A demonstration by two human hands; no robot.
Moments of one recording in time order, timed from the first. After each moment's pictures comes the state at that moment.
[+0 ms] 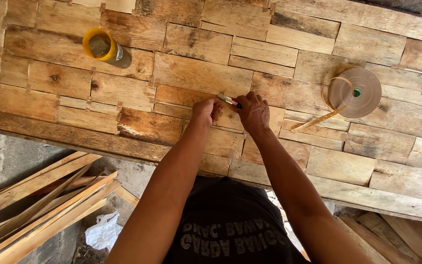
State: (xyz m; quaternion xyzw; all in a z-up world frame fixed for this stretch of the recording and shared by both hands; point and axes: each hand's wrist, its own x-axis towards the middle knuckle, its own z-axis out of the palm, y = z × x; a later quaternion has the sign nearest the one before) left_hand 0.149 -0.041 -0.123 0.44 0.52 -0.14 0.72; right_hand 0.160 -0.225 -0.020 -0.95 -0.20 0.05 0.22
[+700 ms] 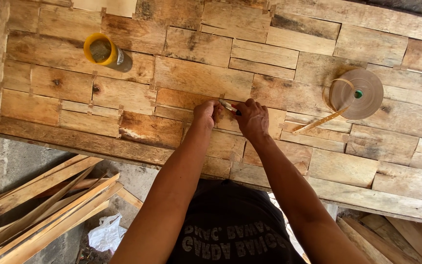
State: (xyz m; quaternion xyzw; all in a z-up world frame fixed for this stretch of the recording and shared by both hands) left_hand 0.152 -0.040 -0.137 0.39 0.55 -0.11 0.73; right_hand 0.151 -0.222 -0.018 -0.95 -0.20 0.09 0.21
